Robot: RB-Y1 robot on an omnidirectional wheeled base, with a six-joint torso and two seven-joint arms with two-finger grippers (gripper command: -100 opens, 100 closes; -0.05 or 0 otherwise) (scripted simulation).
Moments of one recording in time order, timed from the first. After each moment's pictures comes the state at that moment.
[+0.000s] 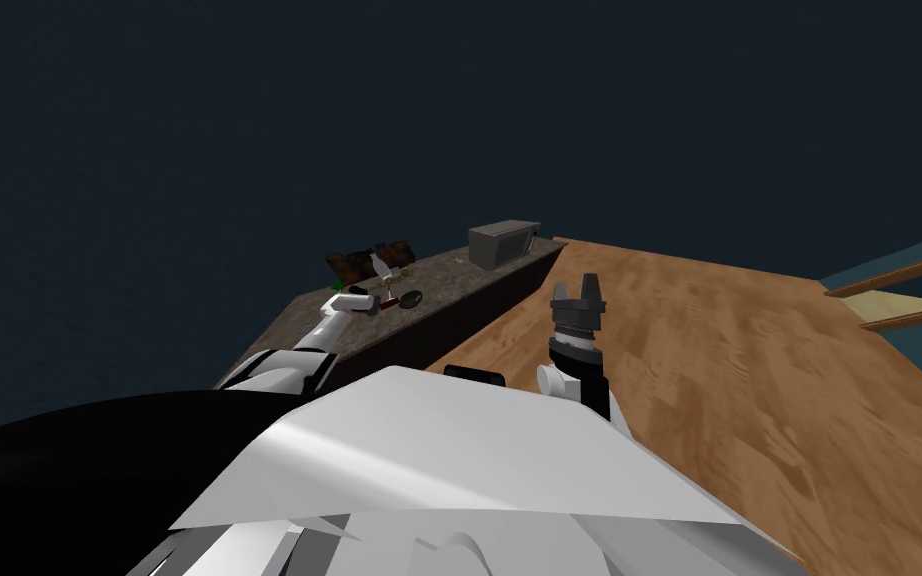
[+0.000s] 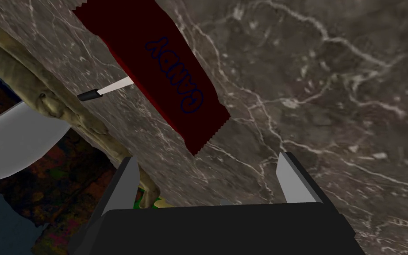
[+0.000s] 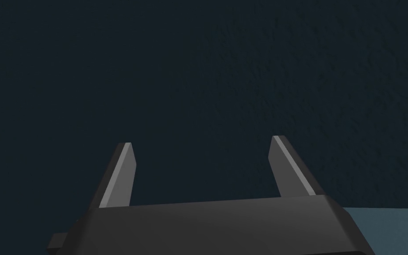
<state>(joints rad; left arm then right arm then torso) -0.22 0.88 0.12 -1.10 0.46 0.92 -0.02 0.50 0.00 0.07 -2.24 0.04 -0.50 -0.01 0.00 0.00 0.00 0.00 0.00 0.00</state>
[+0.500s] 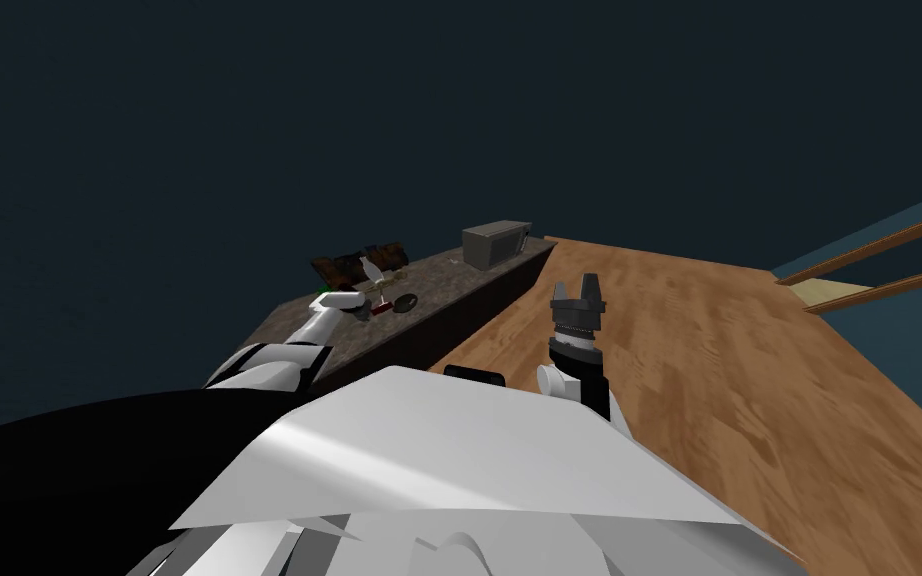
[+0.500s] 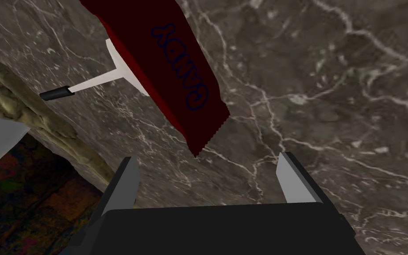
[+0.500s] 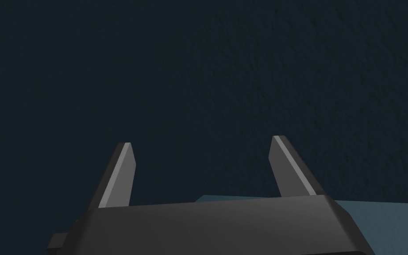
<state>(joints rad) -0.27 0.94 0.14 -0.97 0.52 1.04 -0.02 0.50 0.00 0.07 -2.24 0.04 -0.50 -0.01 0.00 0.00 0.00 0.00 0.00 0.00</state>
